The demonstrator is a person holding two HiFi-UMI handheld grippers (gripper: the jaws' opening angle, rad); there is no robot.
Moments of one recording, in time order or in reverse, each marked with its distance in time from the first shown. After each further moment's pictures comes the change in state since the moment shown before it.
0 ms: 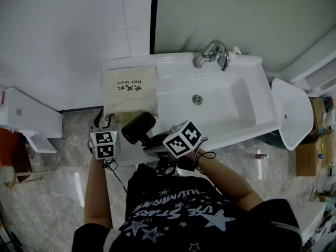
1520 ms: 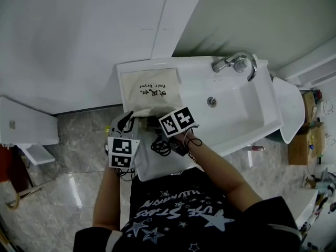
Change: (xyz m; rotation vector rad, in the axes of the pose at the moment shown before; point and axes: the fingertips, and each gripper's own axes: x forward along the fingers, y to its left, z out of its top) left arm 0.035 0.019 0.023 -0.077 -0.111 -0.400; right arm 0.105 -0.121 0.113 0.224 -0.024 -0.419
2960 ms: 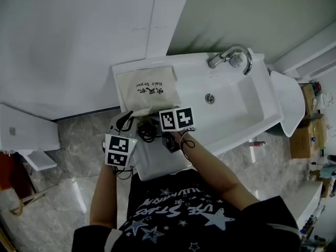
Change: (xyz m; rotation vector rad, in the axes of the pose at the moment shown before) left arm 0.005 -0.010 -0.001 0.064 0.012 -0.091; right arm -0.013 -0.019 0.037 0.151 -0.312 -0.080
